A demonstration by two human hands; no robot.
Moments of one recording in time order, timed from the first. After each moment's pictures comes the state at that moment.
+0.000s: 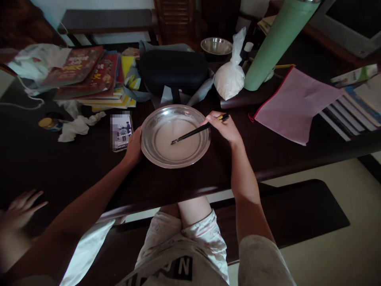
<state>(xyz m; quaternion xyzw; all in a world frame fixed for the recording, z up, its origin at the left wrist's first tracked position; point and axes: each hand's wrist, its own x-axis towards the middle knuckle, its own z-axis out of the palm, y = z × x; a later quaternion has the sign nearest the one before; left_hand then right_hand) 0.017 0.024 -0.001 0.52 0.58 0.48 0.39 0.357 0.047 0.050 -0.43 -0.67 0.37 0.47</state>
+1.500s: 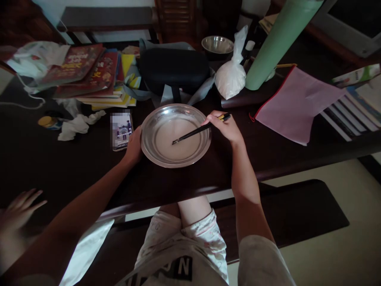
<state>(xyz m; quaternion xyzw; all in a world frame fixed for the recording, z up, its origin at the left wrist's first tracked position) 0.019 0.023 0.001 0.53 0.59 0.48 0.38 0.360 0.047 0.050 -0.44 -0.67 0.37 0.47</state>
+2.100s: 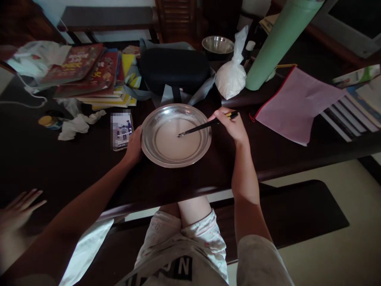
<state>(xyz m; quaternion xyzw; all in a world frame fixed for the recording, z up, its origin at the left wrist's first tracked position) 0.017 0.026 -0.006 0.53 0.57 0.50 0.37 0.368 0.046 0.052 -0.46 -0.66 0.32 0.49</state>
